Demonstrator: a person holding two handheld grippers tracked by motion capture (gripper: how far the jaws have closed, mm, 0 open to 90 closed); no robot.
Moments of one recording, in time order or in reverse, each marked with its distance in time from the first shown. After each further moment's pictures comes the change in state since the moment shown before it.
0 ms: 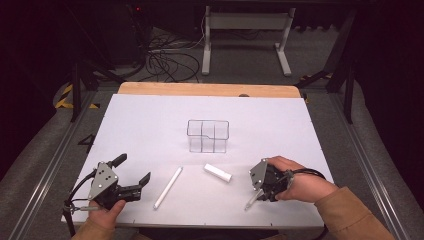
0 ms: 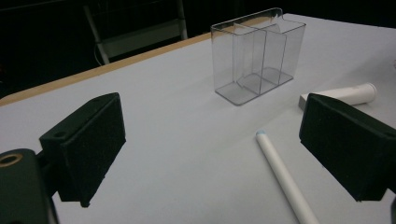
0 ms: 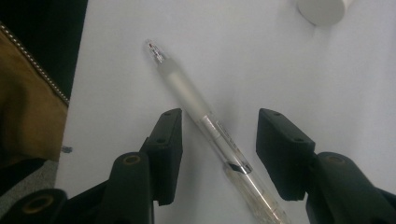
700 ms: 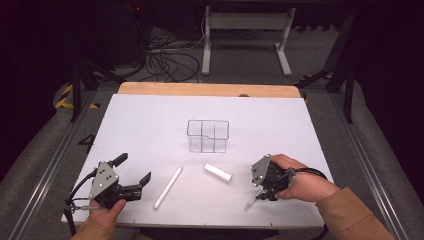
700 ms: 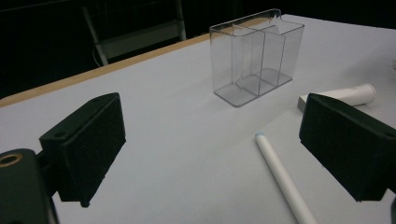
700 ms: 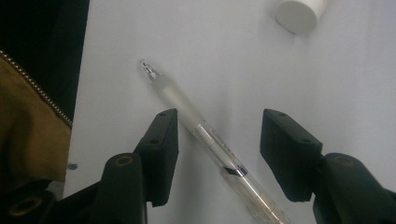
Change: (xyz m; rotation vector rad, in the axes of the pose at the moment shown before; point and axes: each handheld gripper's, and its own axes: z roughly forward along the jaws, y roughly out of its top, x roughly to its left) left arm 0.000 0.001 0.002 -0.001 -0.007 0.002; right arm -0.001 -0.001 -0.006 -0.062 -0.008 0.070
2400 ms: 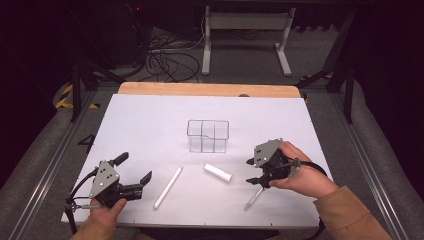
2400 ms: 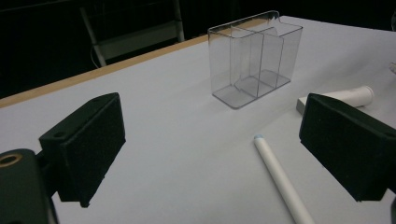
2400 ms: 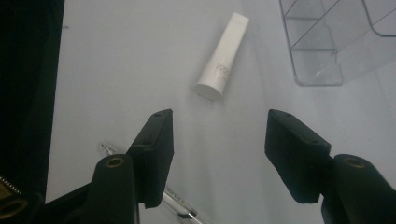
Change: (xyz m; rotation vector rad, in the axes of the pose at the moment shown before) left arm 0.000 0.001 0.002 -0.004 -0.008 -0.001; right arm -0.013 0.010 -0.031 -0.230 -0.162 0.136
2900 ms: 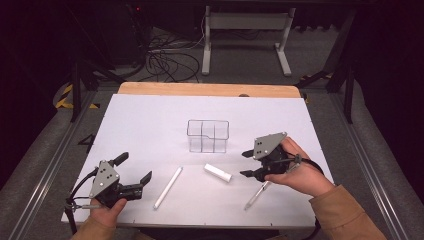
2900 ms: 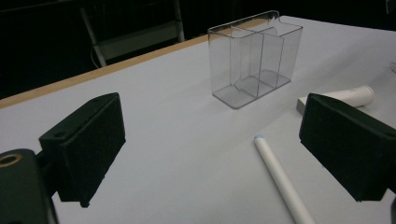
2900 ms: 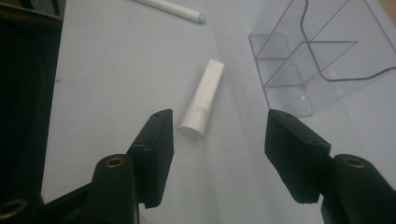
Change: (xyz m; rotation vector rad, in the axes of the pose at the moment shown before) left arm 0.000 0.000 0.000 0.000 0.000 0.001; right arm -0.005 0.011 -0.008 -0.120 -0.056 0.056
